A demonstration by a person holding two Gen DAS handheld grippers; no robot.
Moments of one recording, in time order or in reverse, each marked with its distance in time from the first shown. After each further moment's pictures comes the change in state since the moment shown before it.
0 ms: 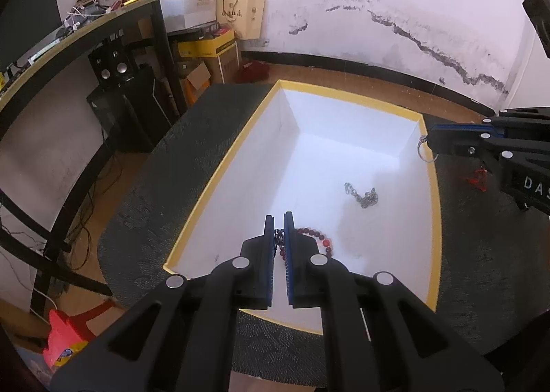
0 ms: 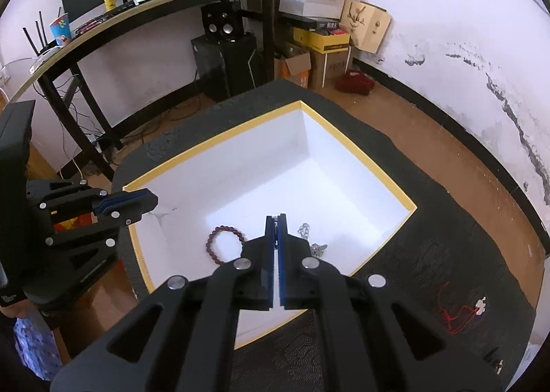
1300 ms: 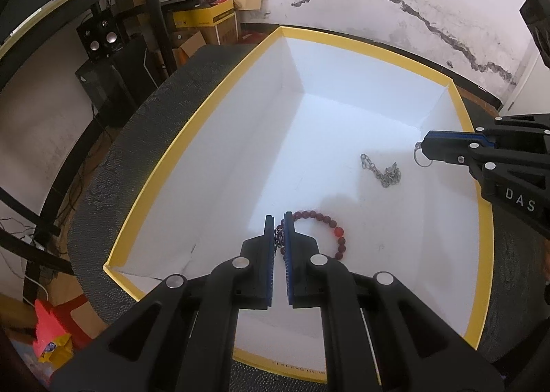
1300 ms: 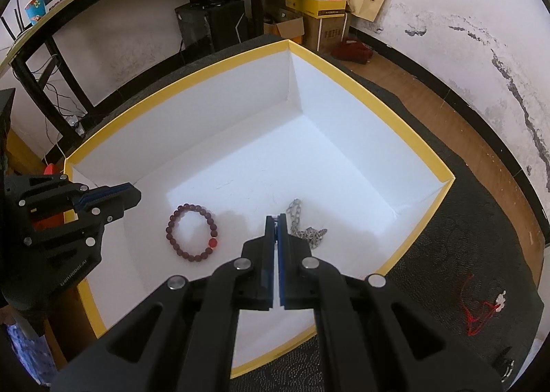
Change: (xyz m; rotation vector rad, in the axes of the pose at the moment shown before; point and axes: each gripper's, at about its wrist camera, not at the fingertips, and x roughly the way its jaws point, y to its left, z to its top) left arm 0.075 0.002 -0.015 -0.020 0.099 -0.009; right arm 0.084 -0.015 -0.017 0.010 0.108 -0.019
